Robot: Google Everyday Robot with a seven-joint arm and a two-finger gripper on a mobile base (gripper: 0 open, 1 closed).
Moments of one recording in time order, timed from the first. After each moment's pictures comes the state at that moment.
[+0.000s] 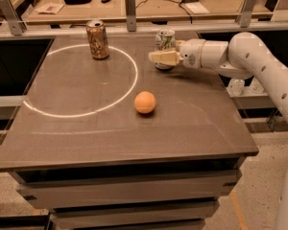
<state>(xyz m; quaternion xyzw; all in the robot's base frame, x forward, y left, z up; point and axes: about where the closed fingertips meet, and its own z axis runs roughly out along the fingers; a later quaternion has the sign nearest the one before) 0.758 -0.069 0.865 -0.37 0.67 0.33 0.54</state>
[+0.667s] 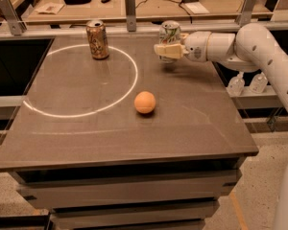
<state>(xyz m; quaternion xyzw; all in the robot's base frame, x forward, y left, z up) 0.758 -0.081 0.888 -0.39 0.66 0.32 0.55</state>
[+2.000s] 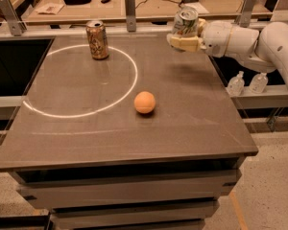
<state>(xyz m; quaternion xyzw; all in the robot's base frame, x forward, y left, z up) 0.726 -0.111 0.949 -0.45 0.54 0.30 0.65</state>
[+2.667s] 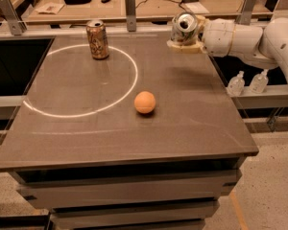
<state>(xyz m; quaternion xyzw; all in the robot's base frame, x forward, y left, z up) 0.701 -0.105 0.957 -0.58 0.41 0.19 0.68</state>
